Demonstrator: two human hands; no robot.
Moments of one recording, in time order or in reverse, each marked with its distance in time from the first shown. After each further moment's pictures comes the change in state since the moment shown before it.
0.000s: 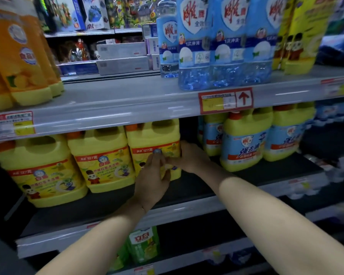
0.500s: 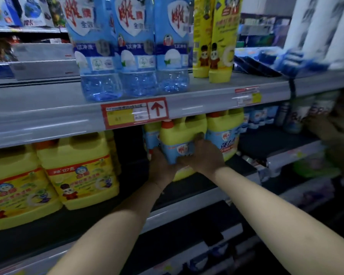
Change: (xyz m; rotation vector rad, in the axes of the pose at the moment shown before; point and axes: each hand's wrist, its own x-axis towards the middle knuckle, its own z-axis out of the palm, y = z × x) left_hand 0.079 0.127 0.150 -0.618 -0.206 -0.289; right_hand -0.045 0.141 -0.121 -0.156 0.338 0.160
